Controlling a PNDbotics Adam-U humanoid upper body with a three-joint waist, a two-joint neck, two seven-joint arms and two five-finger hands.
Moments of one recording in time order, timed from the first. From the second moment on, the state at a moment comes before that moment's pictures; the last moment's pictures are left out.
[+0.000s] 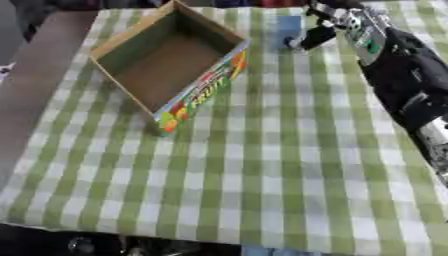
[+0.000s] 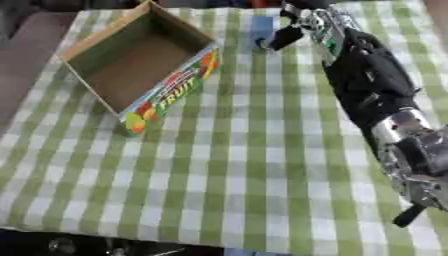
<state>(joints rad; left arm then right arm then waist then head) -0.39 0.17 -0.02 -1.98 0.20 -0.02 0.22 -1.13 -0.47 0.03 -0.56 0.91 -0.19 0.28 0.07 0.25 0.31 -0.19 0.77</state>
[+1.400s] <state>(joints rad) -0.40 0.17 -0.02 -1.98 0.20 -0.02 0.22 -1.13 -0.47 0.04 -0.55 0.92 -0.20 0.30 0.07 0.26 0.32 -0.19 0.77</state>
